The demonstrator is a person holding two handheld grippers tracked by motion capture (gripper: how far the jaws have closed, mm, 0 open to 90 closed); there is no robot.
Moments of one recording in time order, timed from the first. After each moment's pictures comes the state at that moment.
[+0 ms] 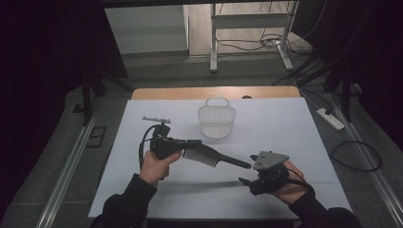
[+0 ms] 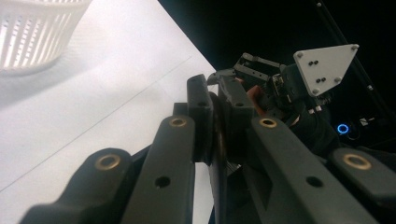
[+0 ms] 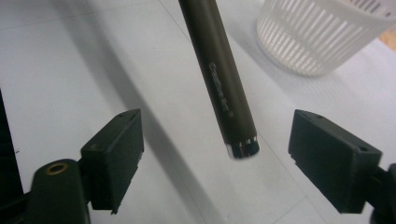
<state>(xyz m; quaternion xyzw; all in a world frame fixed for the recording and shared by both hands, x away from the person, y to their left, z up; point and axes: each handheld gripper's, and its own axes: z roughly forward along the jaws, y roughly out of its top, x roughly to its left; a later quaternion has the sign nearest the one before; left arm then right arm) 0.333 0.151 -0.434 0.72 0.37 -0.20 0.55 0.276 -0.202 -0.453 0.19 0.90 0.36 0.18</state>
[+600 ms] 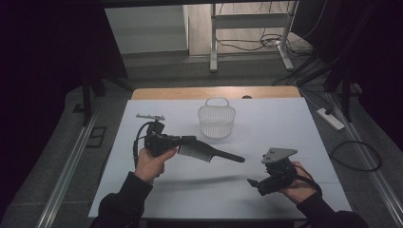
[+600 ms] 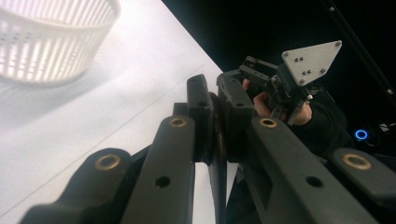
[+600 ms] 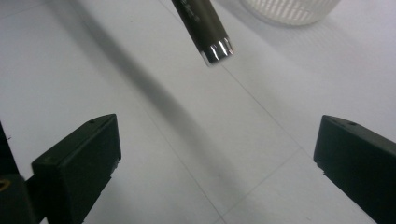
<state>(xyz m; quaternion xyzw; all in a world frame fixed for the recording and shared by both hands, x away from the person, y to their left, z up) 0.334 0.167 -0.424 0.72 0.38 -0.16 0.55 0.286 -0.226 -0.458 0.26 0.89 0.34 0.15</state>
